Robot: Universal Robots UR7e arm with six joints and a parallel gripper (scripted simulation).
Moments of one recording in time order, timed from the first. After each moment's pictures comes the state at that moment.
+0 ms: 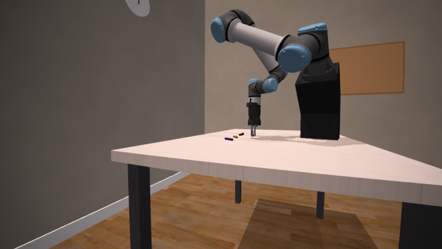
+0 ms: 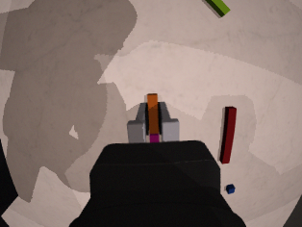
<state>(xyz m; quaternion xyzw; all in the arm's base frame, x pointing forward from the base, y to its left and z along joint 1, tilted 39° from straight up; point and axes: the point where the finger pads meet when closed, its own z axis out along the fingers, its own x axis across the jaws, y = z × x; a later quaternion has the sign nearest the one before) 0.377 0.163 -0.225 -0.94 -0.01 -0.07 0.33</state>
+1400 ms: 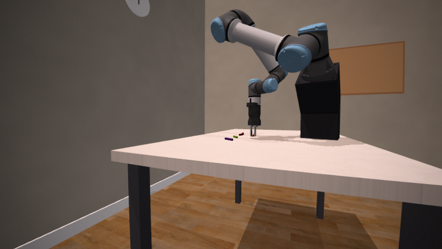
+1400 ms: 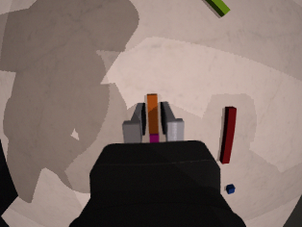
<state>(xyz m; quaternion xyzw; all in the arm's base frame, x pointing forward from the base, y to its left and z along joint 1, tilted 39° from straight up) 0.377 0.163 -0.225 -0.94 -0.01 -0.07 0.33</state>
